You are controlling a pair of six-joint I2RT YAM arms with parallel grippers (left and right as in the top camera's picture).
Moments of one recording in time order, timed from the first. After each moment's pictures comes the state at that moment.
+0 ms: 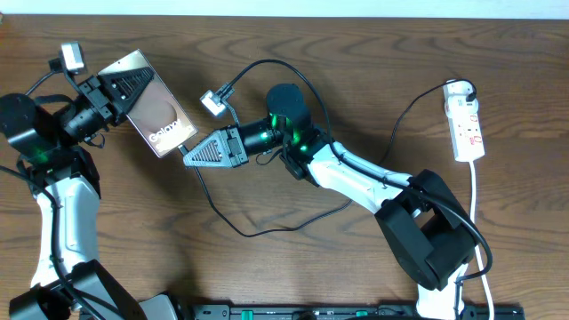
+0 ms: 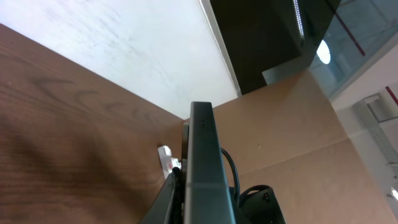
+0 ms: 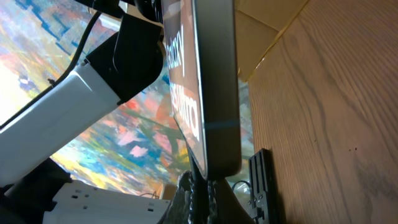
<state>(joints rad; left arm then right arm) 0.47 1.45 0.92 0.62 1.34 -1.22 0.73 2.01 1.31 0.71 -1.19 1.12</state>
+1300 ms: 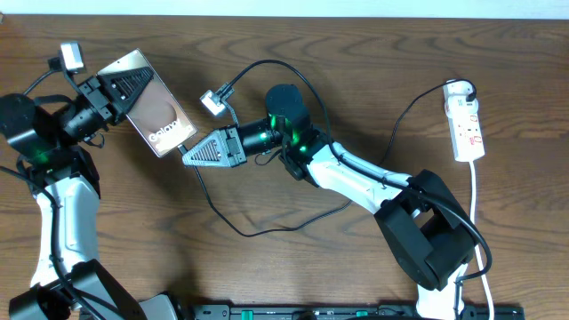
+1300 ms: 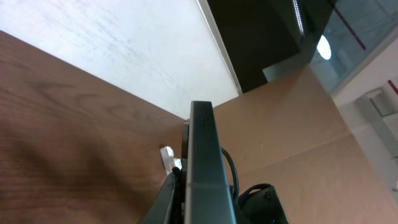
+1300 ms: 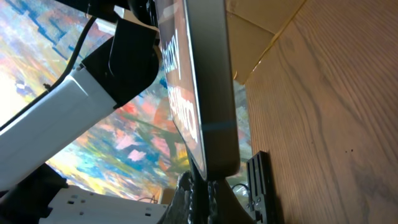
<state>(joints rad) 0.47 1.45 0.92 0.63 1.34 -1.20 0.74 2.01 1.31 0.71 -1.17 1.12</state>
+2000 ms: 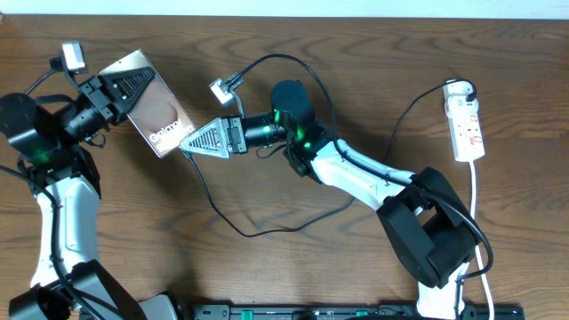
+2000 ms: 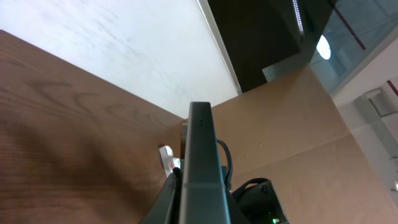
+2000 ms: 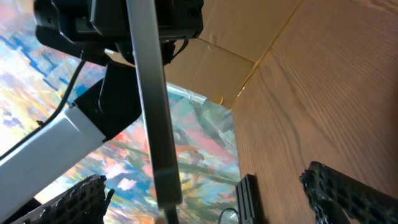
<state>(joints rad) 0.47 1.45 0.92 0.63 1.33 -1.19 0.71 2.01 1.31 0.71 -1.07 1.13</state>
